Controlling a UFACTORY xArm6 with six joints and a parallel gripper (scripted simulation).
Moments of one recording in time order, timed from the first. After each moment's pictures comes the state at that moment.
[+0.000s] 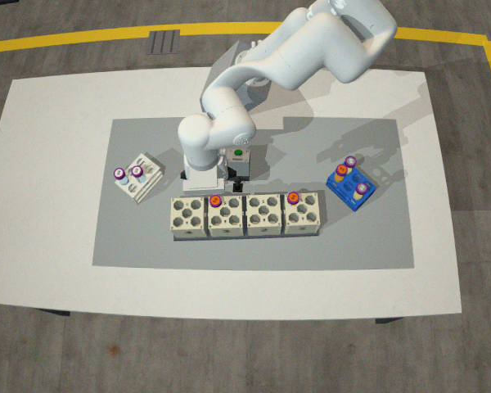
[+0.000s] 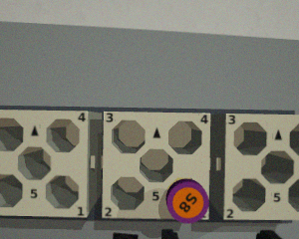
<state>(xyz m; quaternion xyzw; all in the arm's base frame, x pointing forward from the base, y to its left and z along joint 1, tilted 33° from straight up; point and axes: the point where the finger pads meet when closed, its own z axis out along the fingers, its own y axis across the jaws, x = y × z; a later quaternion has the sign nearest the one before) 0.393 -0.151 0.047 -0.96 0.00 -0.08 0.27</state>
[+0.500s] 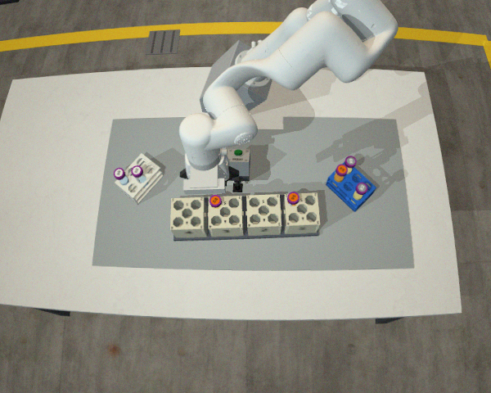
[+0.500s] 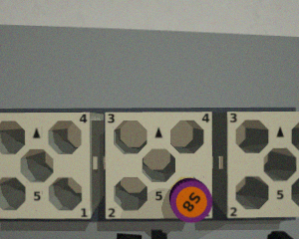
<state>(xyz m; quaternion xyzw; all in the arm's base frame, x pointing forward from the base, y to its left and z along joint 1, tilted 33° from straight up) 0.392 -0.149 0.048 -0.96 0.01 -0.08 0.27</state>
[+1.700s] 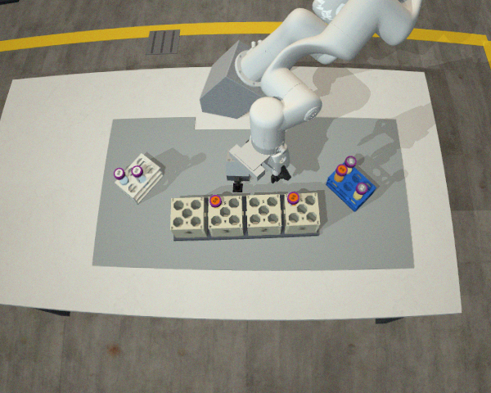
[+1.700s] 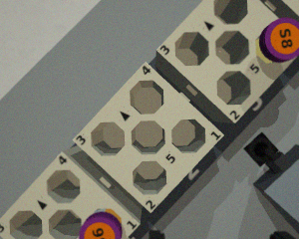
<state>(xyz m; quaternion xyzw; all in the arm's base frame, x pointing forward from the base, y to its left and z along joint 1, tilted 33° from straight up) 0.354 -0.022 0.118 -0.87 0.39 0.04 0.29</state>
